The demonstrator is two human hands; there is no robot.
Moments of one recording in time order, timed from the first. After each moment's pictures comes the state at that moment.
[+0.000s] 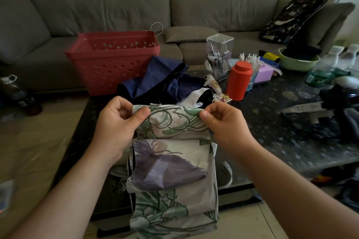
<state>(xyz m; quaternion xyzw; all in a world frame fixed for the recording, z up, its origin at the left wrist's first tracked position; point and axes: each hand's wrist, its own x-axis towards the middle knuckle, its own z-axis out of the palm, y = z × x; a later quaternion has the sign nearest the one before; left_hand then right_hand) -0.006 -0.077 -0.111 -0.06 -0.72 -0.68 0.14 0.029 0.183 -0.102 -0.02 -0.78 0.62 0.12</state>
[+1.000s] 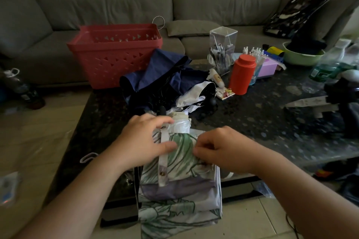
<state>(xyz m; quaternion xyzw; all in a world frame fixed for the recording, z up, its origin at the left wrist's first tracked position) 0.021 -0.067 -0.112 -0.19 -0.95 -0.23 -0.04 0.064 0.186 -0.098 0.18 -0.95 0.22 -0.09</state>
